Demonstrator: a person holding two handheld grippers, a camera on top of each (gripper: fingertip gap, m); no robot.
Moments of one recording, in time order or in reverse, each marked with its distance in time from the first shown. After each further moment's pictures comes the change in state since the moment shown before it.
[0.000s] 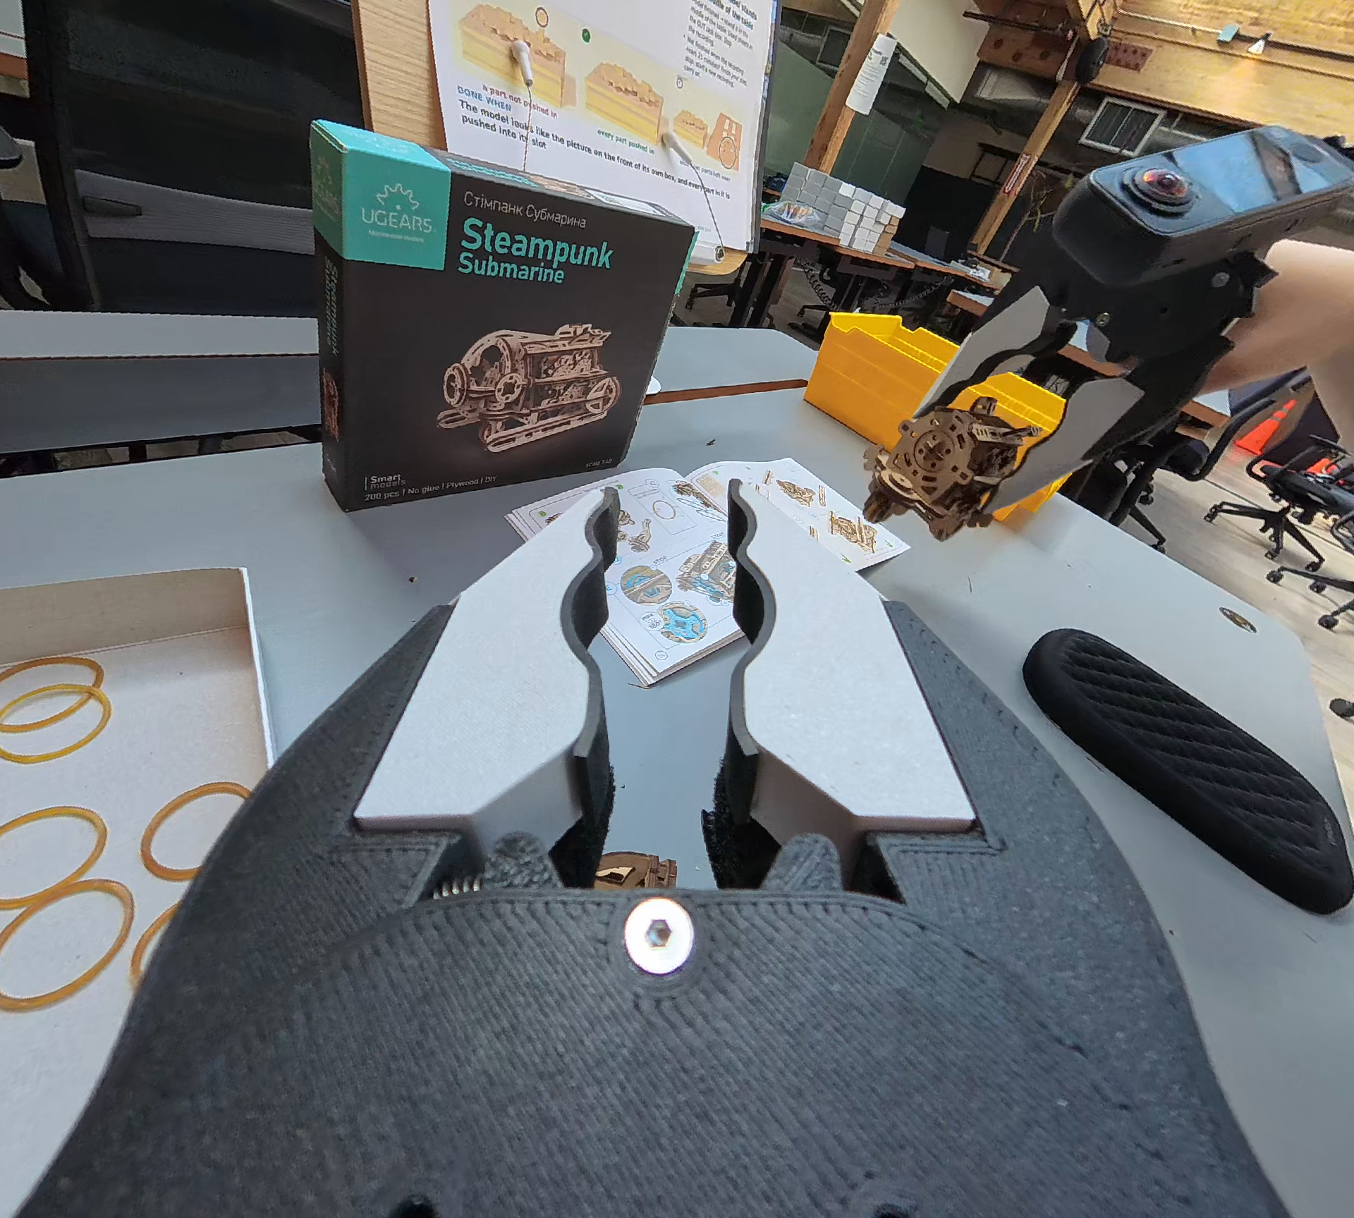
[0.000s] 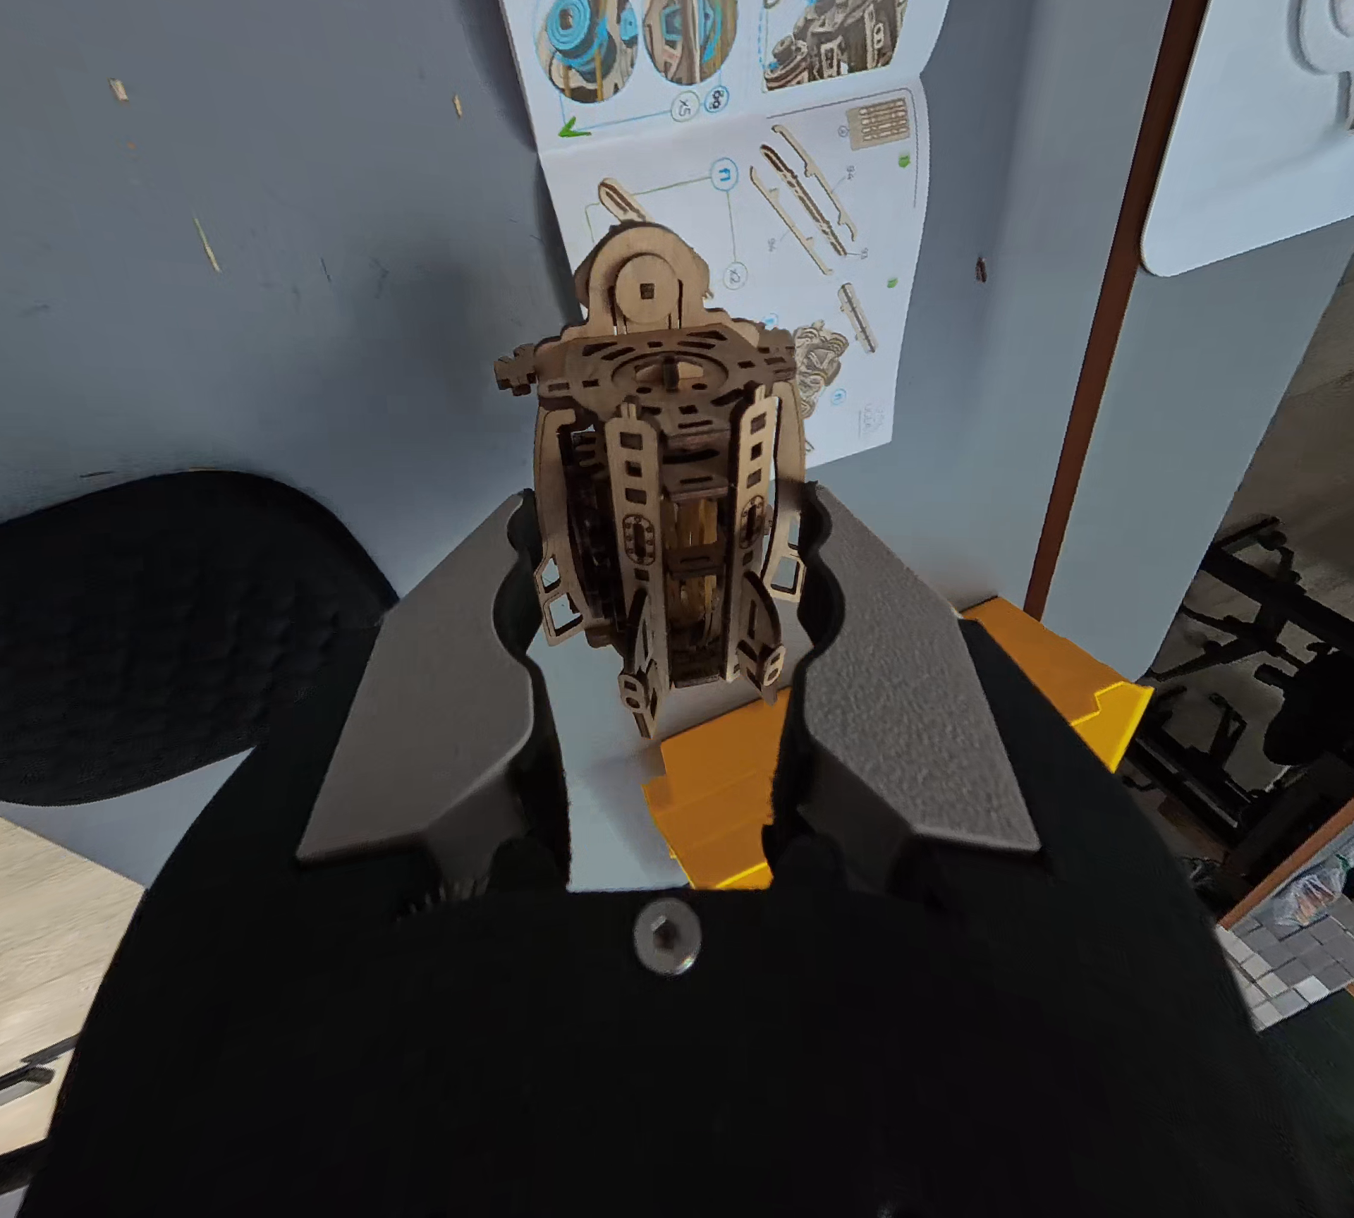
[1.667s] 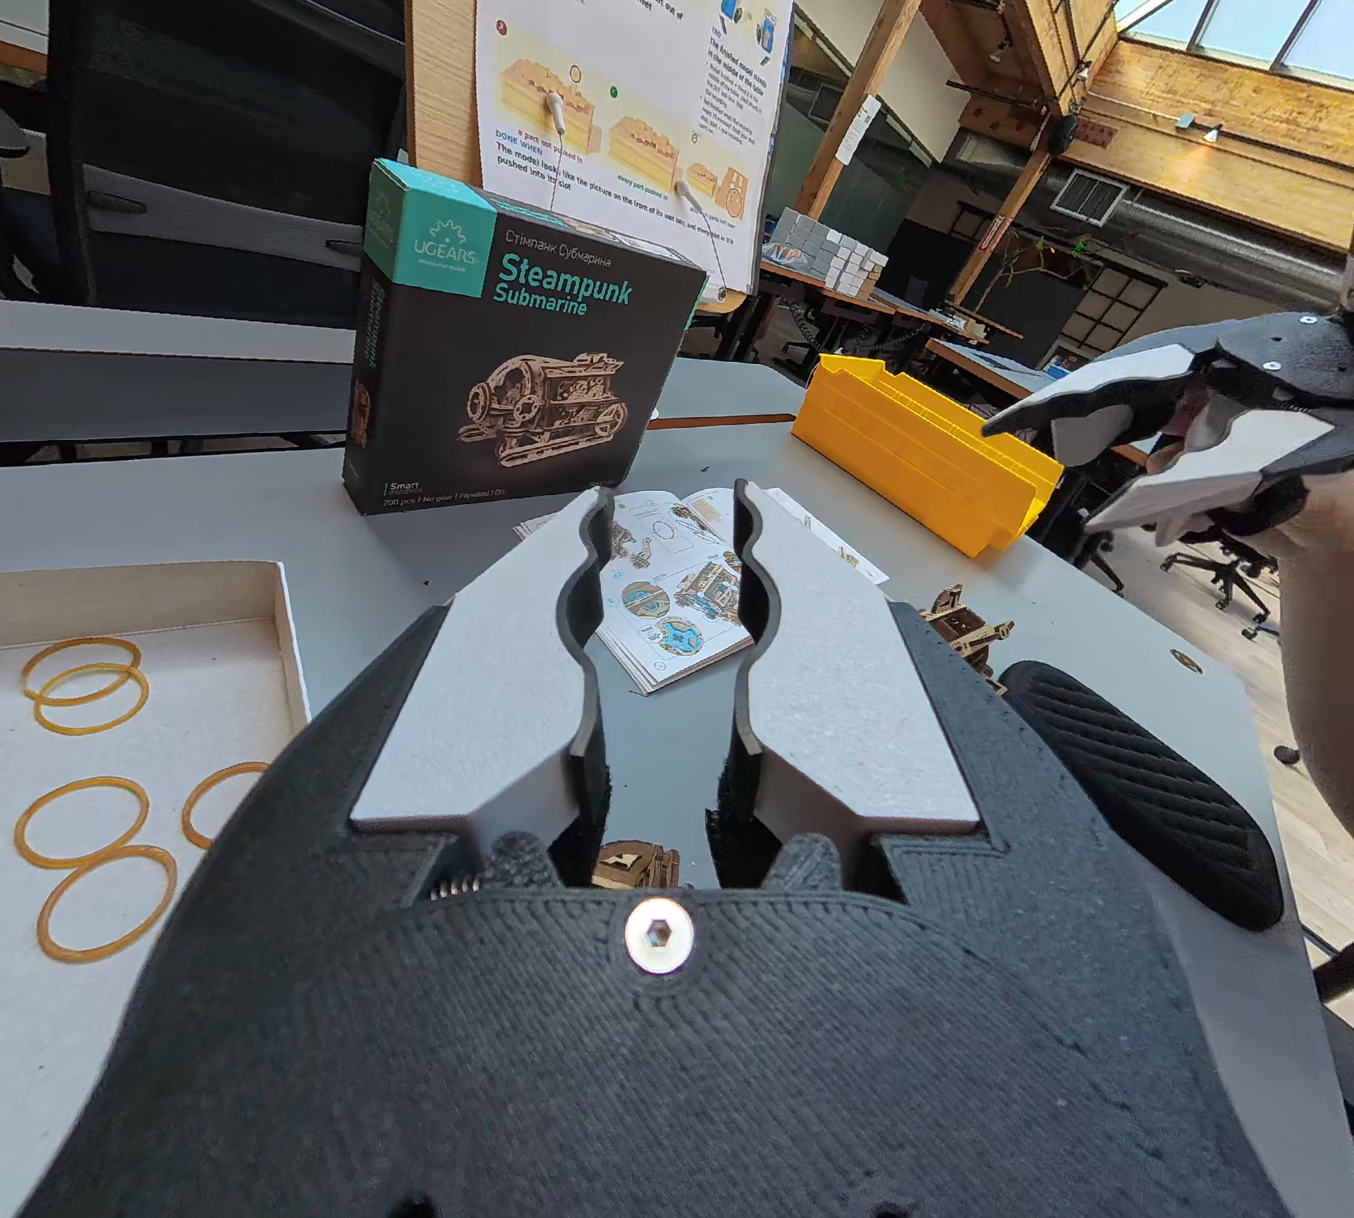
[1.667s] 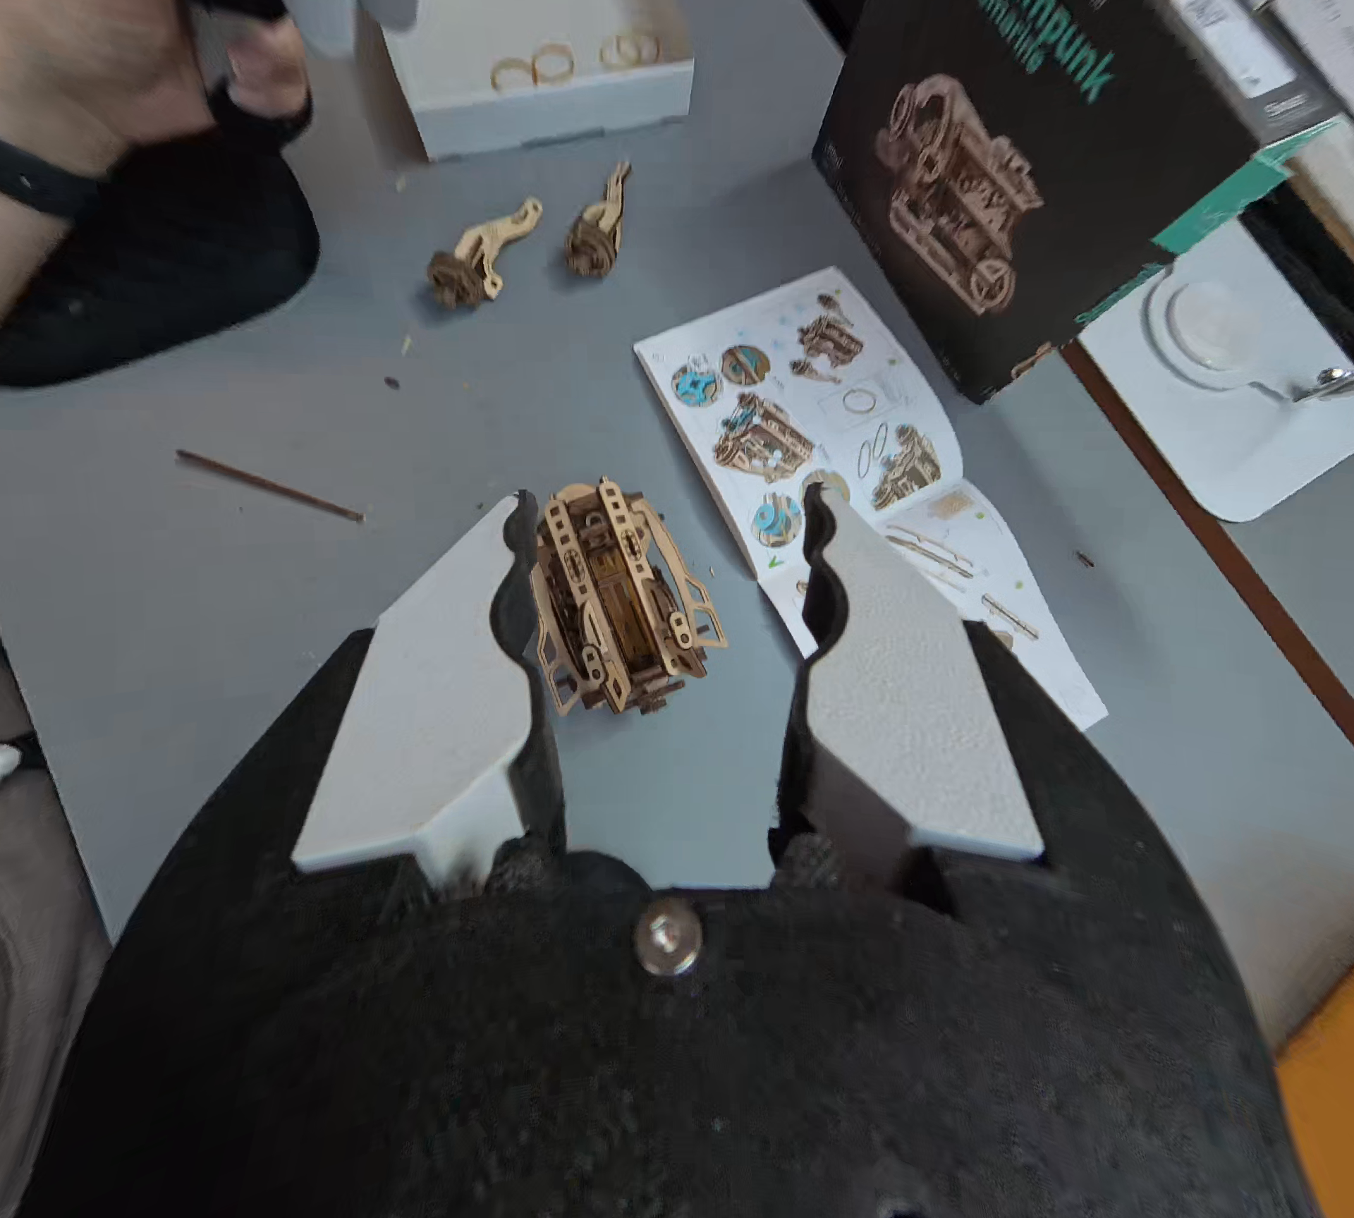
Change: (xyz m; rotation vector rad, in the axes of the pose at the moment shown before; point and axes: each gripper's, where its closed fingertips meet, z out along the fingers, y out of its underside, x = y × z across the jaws) left arm -0.008 -0.014 -0.016 0.046 0.014 -0.070; right arm -0.051 -0.088 -0.080 0.783 -0.070 0.366
